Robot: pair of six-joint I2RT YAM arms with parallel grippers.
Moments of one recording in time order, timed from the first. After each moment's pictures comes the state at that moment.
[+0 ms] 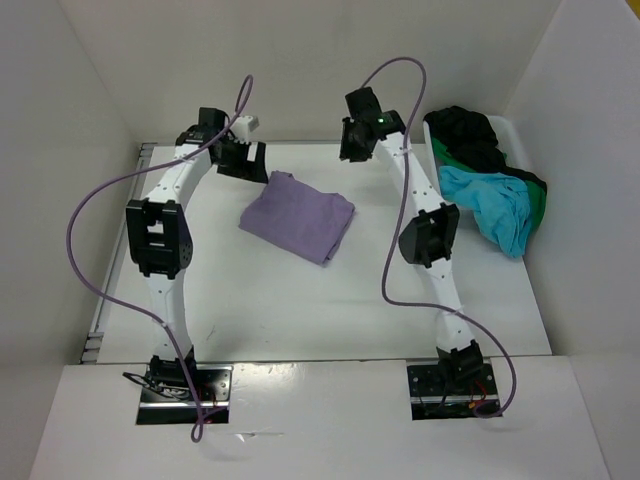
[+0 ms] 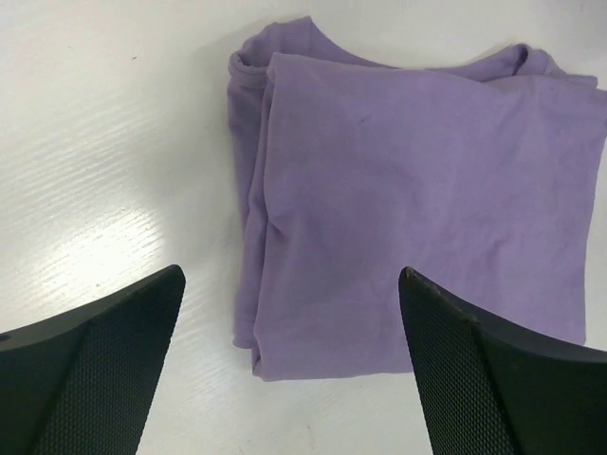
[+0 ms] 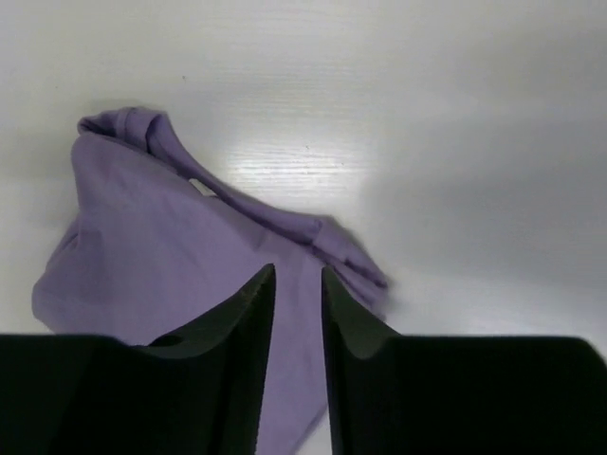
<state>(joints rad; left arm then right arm) -0.07 2.20 2.02 -0.73 0.43 0.12 0.37 2.57 2.78 -1.07 0.03 0.44</state>
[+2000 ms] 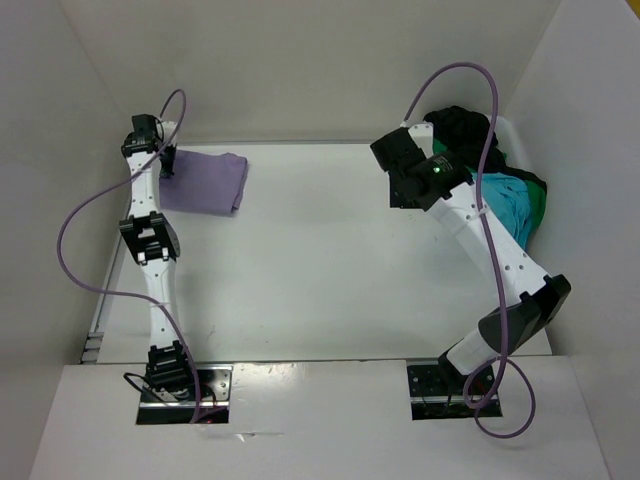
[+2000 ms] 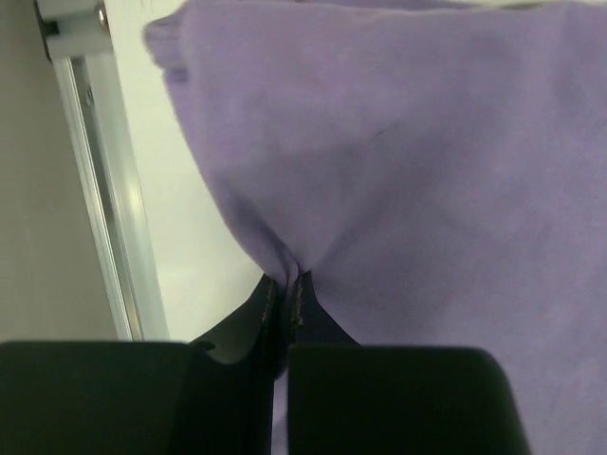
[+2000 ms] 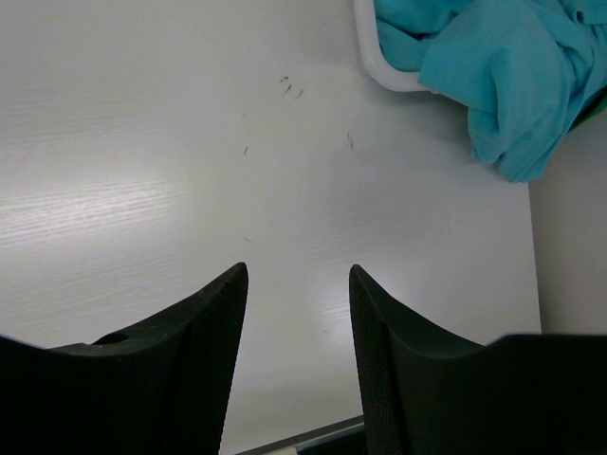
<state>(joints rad) 0.27 2.89 3.00 -0.99 0.03 0.37 0.56 1.55 1.78 -1.24 0.65 0.47</state>
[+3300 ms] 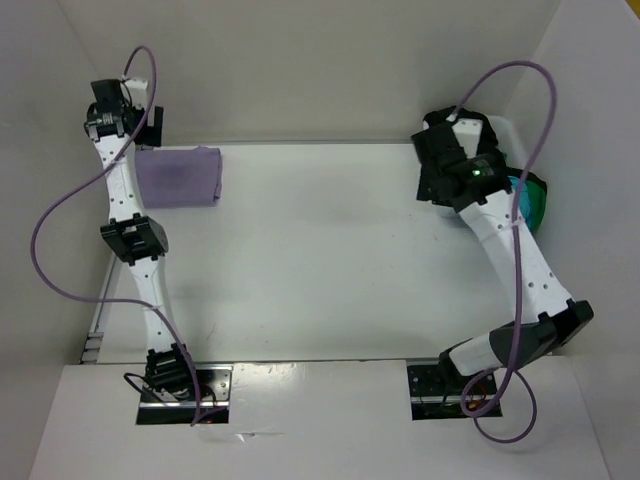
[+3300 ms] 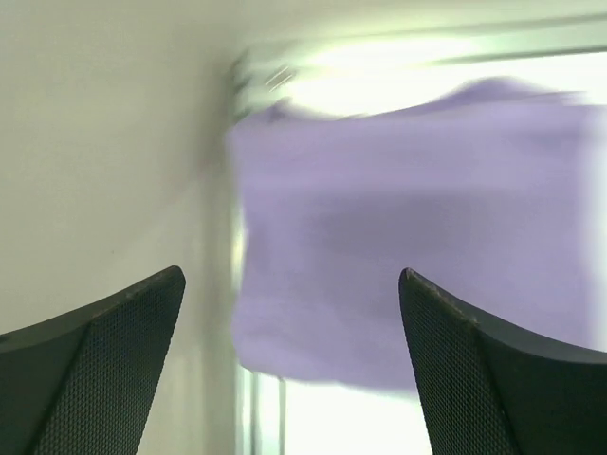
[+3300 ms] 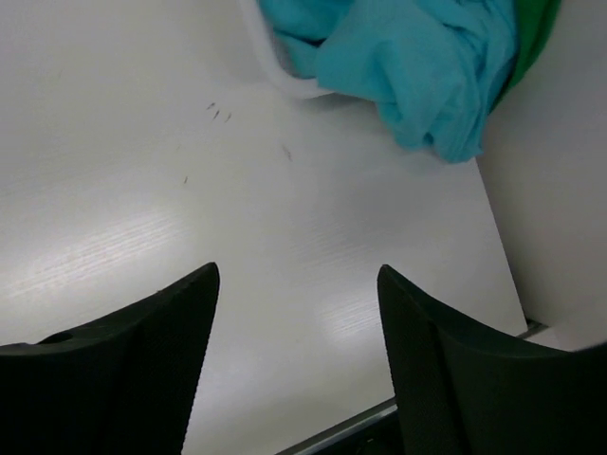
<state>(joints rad) 0.33 2.74 3.10 -1.03 -0.01 0.34 0.46 1.44 1.73 -1.25 0.70 0.49</state>
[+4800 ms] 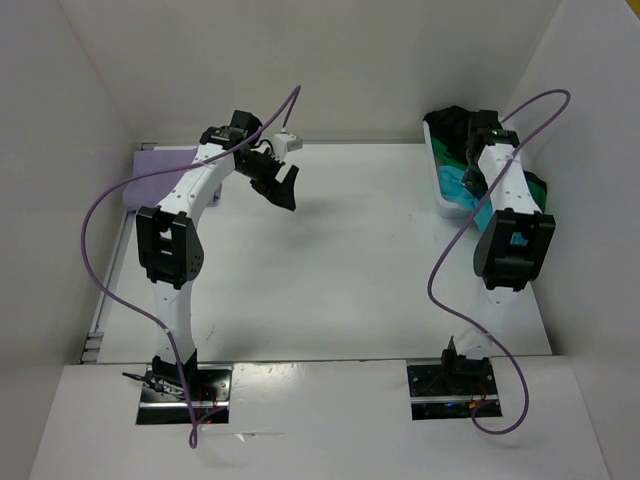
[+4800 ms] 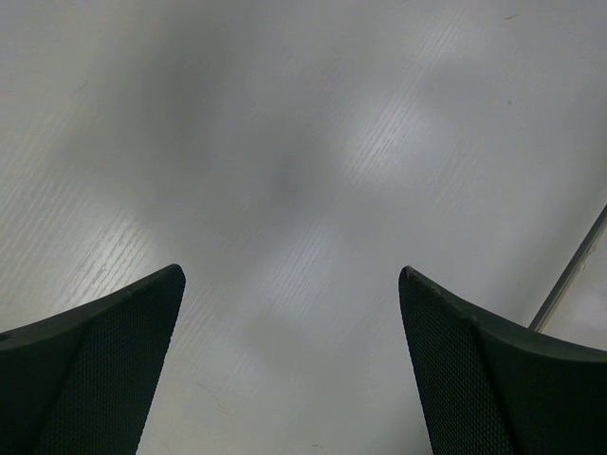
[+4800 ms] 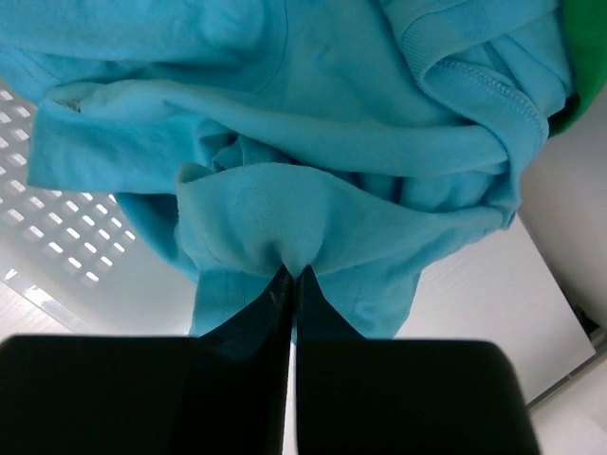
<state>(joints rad) -0.25 2.11 2.05 -1.06 0.64 0.41 -0.13 1.97 1.86 -1.02 0.44 0.40</state>
